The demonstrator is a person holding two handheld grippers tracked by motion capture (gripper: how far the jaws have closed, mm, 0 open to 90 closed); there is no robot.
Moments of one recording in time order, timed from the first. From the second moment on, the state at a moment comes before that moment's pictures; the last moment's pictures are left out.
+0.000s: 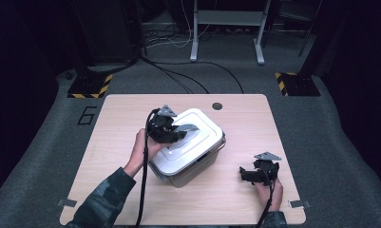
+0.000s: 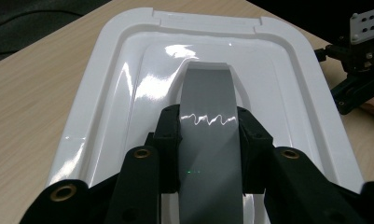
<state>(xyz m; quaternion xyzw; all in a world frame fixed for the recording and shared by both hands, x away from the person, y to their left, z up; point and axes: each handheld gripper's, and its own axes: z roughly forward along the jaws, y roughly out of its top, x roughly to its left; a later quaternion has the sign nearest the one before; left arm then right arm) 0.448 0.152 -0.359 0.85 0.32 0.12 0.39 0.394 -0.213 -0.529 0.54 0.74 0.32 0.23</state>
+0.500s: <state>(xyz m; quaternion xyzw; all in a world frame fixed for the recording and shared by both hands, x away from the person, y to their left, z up) 0.448 0.137 -0.370 0.86 0.32 0.11 0.39 0.394 -0.213 -0.529 0.54 0.74 0.32 0.23</state>
